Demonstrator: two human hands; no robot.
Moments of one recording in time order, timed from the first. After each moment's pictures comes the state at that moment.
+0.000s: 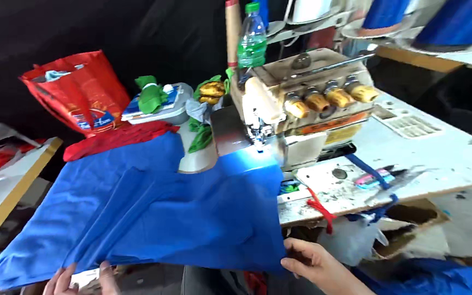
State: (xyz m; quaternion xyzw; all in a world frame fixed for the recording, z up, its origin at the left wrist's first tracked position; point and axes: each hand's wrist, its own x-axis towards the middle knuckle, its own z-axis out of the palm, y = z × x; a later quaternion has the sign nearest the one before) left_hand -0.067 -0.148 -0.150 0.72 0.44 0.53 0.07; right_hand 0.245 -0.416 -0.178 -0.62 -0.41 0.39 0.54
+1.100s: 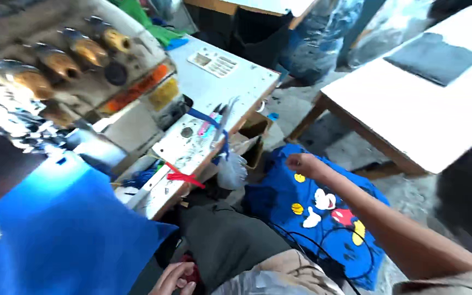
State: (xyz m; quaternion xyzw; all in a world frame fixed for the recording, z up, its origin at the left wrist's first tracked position) left_hand 0.073 -0.268 -0.169 0.87 -0.02 -0.08 0.48; right_hand 0.354 -0.661 -0.238 -0.93 -0.08 0.24 0.25
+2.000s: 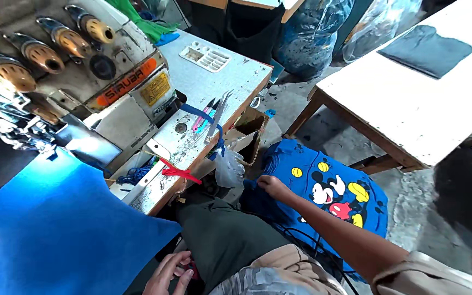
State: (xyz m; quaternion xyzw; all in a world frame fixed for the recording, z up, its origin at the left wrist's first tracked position) left_hand 0.078 -0.269 -0.174 0.88 0.02 -0.10 0.46; right_hand 0.300 -0.597 -0.320 -0.88 -0.02 0.29 0.36
